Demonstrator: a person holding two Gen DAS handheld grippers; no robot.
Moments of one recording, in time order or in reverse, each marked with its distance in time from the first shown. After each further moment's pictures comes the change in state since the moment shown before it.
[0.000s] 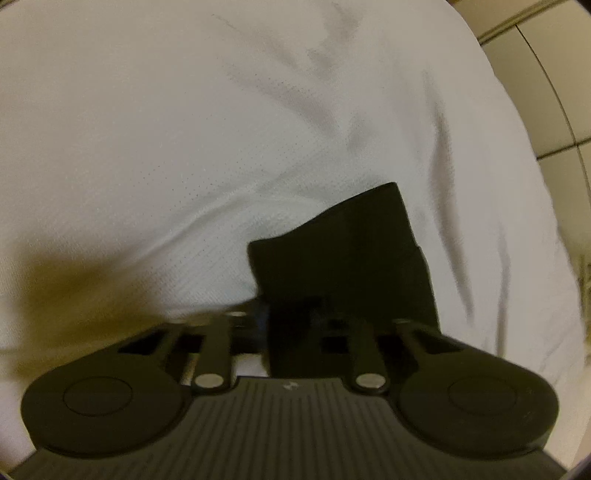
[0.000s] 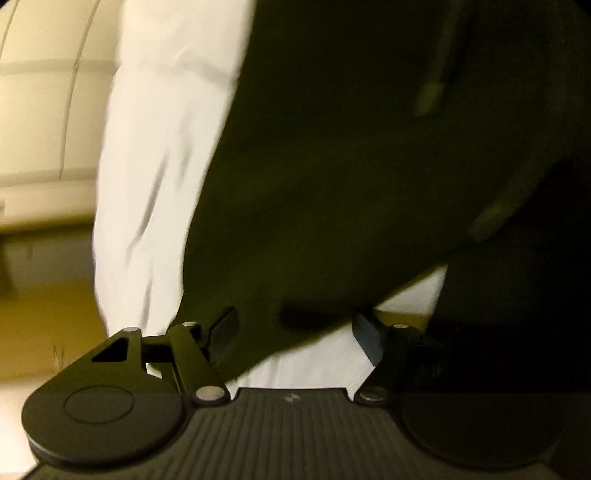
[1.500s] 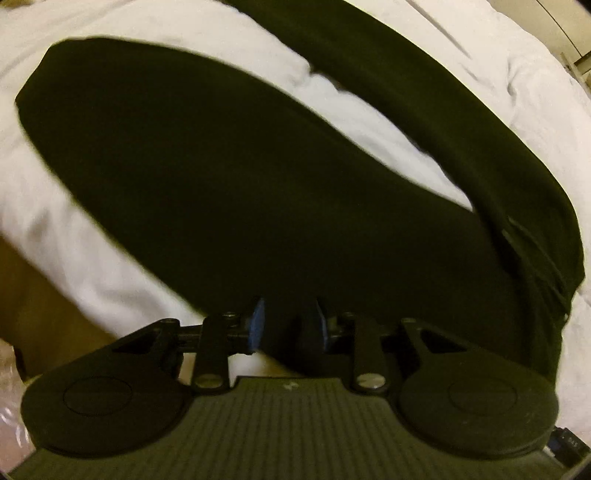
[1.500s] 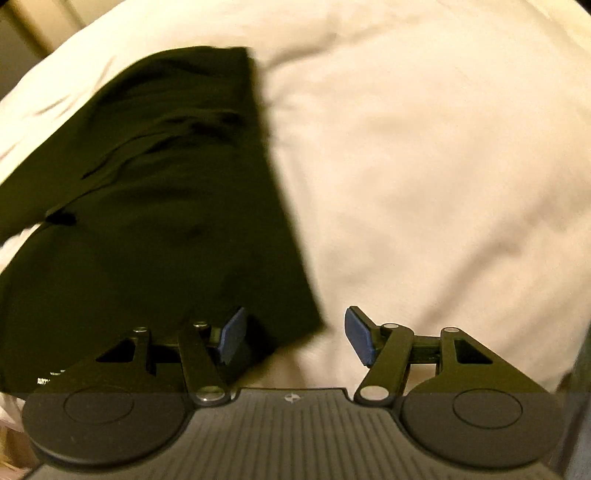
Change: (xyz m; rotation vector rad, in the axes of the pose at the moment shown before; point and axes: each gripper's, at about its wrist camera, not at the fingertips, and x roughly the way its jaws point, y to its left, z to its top) left arm -0.210 0.002 -0.497 0.345 0.155 0.162; right arm -0.273 -0.153 0.100 -0.774 -0.052 -0.531
